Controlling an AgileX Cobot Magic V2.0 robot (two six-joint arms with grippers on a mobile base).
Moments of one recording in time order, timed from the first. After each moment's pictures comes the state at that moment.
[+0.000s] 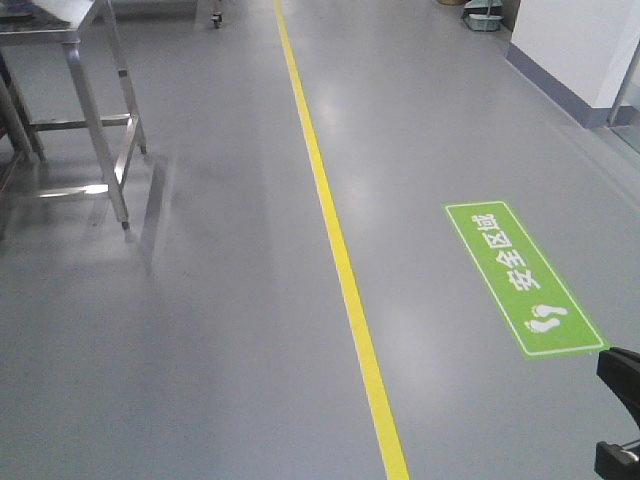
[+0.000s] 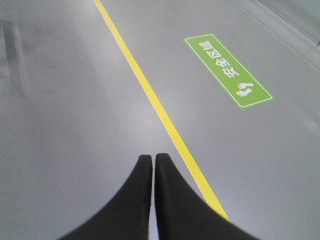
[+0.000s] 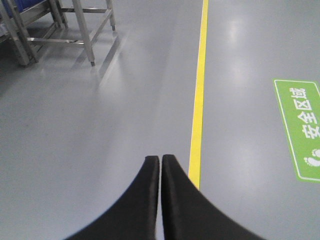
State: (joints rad) left arm -0.27 0.55 -0.54 -0.09 0.61 -0.05; right arm 0.18 0.53 -0.42 0.24 0.43 -0.23
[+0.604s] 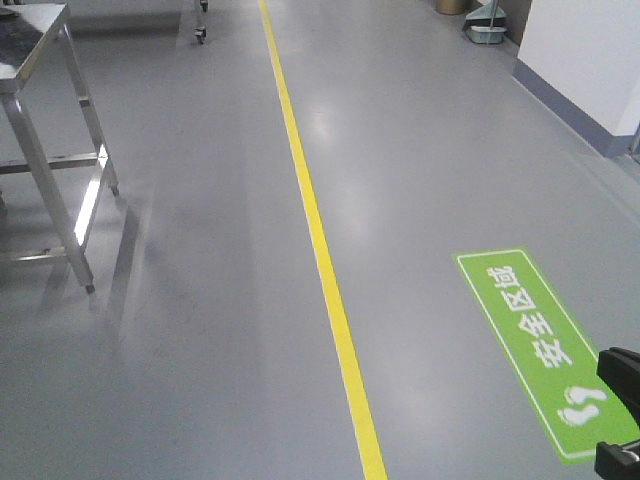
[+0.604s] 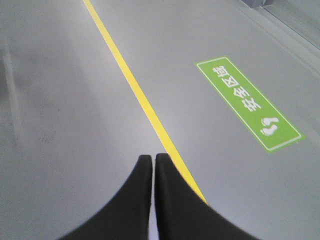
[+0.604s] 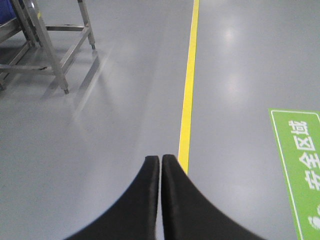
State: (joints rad) left arm -0.27 0.55 -0.54 -0.09 0.61 -0.05; right arm 0.18 0.53 -0.42 0.24 0.43 -0.23
